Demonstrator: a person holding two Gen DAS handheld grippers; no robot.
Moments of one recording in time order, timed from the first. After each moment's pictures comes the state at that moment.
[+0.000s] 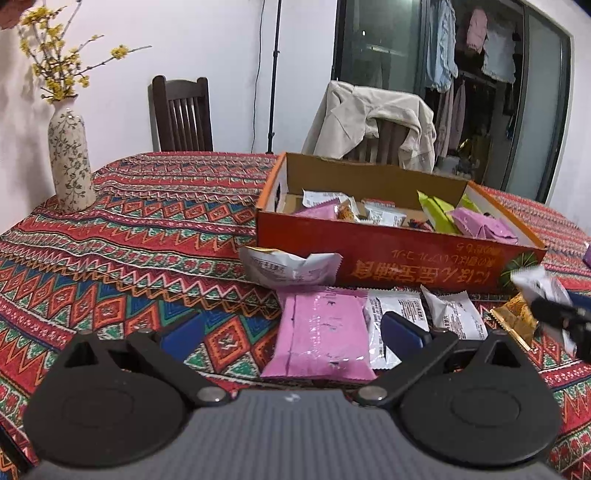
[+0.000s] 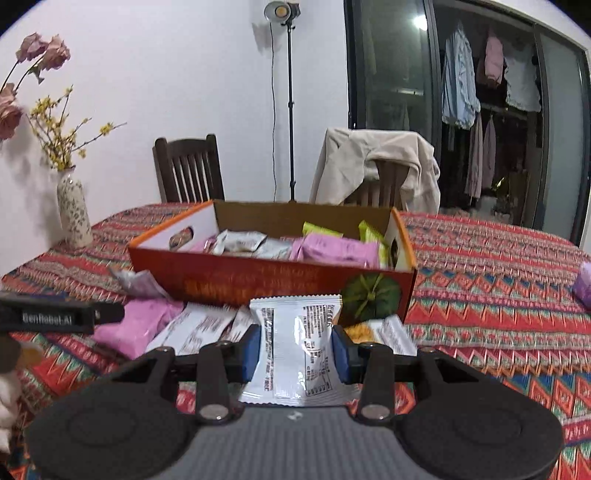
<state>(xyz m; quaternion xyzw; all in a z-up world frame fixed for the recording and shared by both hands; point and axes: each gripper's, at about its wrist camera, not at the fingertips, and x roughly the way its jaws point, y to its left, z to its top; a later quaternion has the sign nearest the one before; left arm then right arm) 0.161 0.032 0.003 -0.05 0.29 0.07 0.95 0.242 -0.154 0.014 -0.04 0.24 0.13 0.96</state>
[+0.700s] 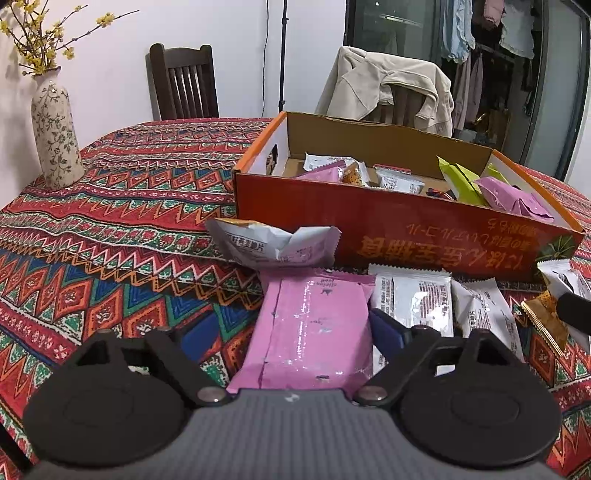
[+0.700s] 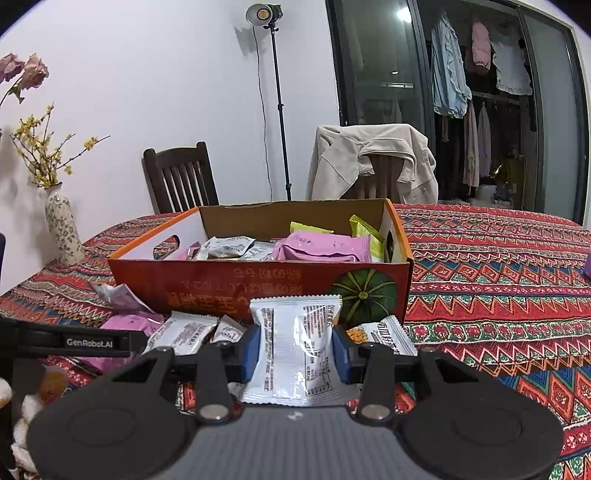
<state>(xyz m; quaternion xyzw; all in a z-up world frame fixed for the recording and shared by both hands) 0.201 0.023 -0.023 -0.05 0.34 0.09 0.94 0.262 -0.164 -0.004 0.00 0.25 0.13 0.96</state>
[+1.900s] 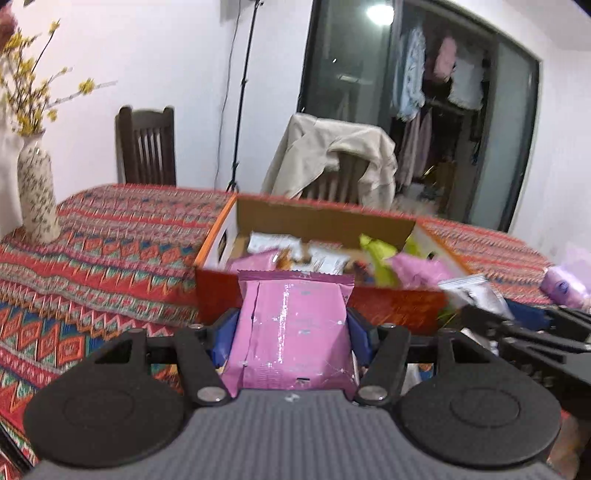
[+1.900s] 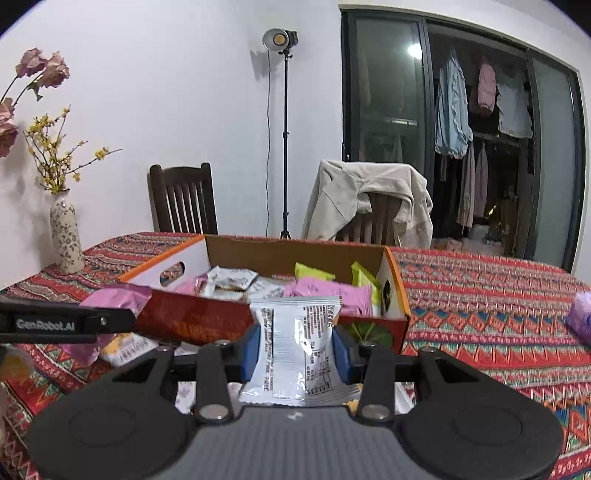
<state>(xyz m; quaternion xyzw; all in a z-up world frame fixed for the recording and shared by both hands) 0.155 0.004 0.041 -0.06 0.23 0.01 0.97 0.245 -0.146 0.032 -0.04 0.19 0.12 0.97</state>
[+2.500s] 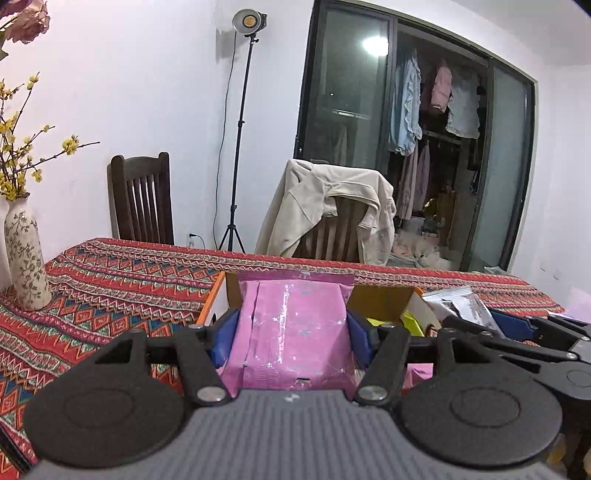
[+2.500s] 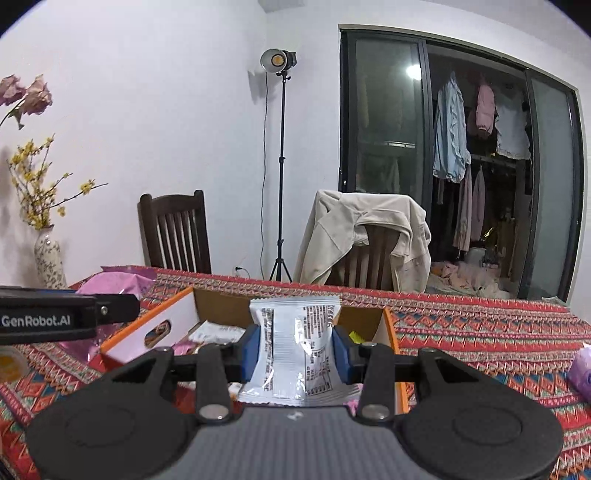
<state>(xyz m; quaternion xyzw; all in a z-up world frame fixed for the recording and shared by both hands) 0.204 -0.006 0.089 -0.06 0.18 0.02 0.98 0.304 -0.135 0.081 -0.04 0.16 0.11 0.98</state>
